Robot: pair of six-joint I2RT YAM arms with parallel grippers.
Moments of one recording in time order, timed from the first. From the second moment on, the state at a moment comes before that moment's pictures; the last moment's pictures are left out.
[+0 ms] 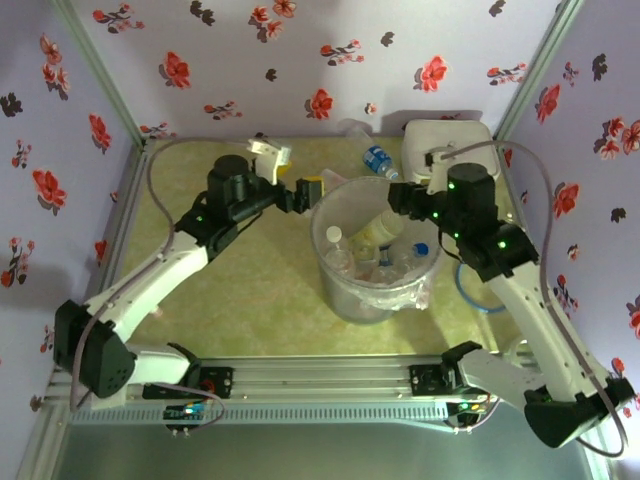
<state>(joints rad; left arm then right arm) -0.59 1.30 1.13 0.00 0.23 -0.21 0.42 1.00 1.22 -0.63 0.00 0.28</state>
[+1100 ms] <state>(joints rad) -0.42 2.15 1.62 -0.06 0.35 -0.92 0.38 1.06 1.23 -0.66 0.13 0.40</state>
